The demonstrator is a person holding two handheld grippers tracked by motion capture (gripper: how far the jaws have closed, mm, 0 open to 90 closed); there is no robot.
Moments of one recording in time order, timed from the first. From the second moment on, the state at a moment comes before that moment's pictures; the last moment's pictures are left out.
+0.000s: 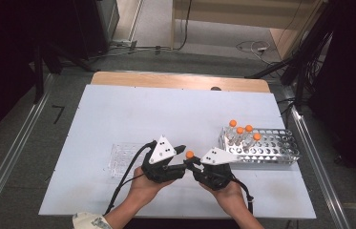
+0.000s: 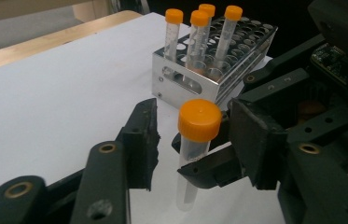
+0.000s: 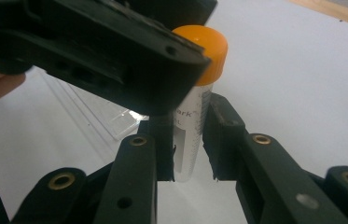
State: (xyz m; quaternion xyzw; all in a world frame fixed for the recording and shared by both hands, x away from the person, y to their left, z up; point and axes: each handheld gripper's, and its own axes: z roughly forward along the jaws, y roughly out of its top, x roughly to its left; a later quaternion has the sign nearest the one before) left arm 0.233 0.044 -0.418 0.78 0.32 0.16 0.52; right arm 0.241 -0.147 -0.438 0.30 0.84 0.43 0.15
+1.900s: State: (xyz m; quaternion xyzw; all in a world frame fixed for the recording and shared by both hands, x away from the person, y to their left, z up) left arm 0.232 0.101 -0.381 0.74 0.34 0.16 0.55; right arm 0.245 -0.192 -0.436 0.34 0.81 0.45 0.15
